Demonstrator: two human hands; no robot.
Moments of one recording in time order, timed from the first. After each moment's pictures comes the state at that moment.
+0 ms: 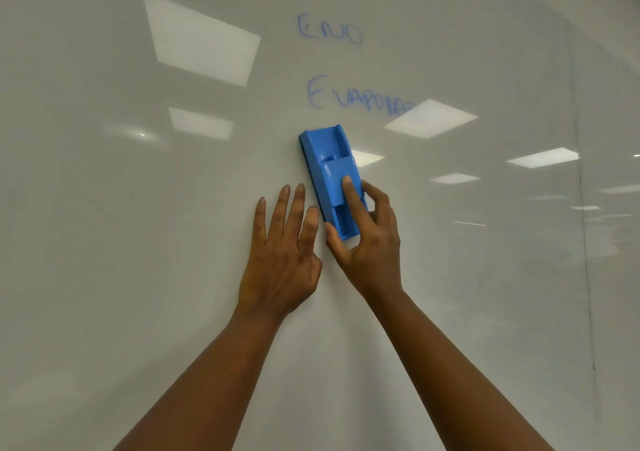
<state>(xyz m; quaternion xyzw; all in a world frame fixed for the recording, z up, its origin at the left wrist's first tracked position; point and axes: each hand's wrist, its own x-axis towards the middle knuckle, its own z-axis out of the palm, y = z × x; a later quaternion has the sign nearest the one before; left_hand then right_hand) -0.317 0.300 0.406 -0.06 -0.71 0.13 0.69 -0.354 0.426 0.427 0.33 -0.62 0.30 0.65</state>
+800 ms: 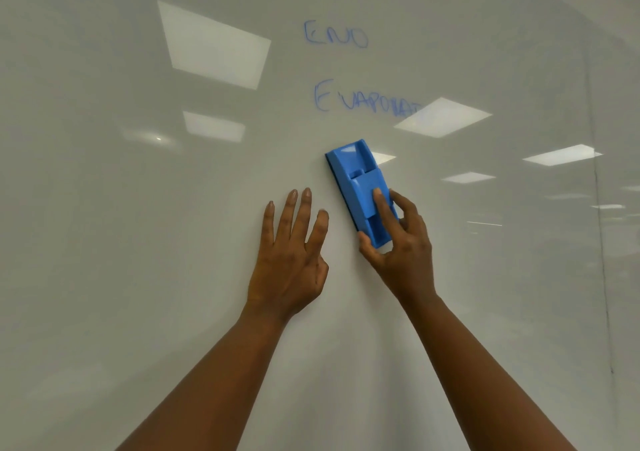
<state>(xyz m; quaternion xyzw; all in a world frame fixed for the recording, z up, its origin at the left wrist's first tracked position) -0.313 0.299 0.403 -0.06 -0.73 0.14 0.67 -0.367 0.463 0.422 0.31 -0.65 0.25 0.65</state>
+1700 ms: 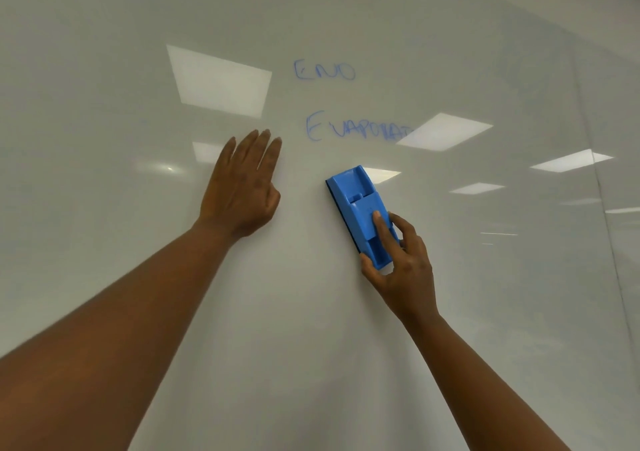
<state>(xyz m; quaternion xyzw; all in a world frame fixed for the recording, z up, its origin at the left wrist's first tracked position) -0.269 0.254 0.521 -0.04 -0.75 0.17 0.64 -0.373 0.467 0.420 0.31 -0.64 0.28 0.64</state>
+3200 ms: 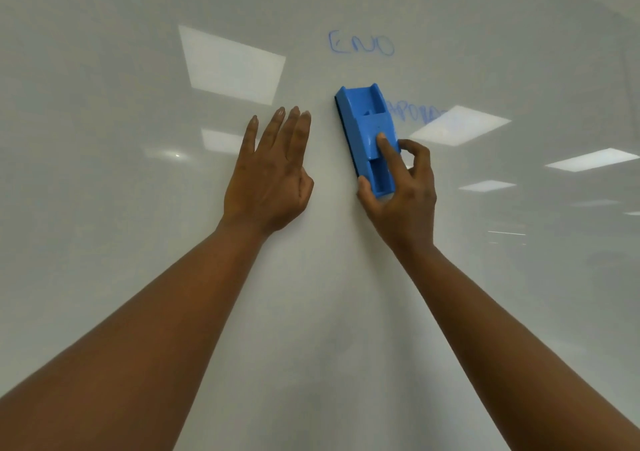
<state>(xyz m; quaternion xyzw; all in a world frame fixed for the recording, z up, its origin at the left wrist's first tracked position) -0.283 0.246 0.512 -0.05 -0.73 0.14 0.67 -0.359 0.411 0.497 0.31 -0.57 0.33 0.69</state>
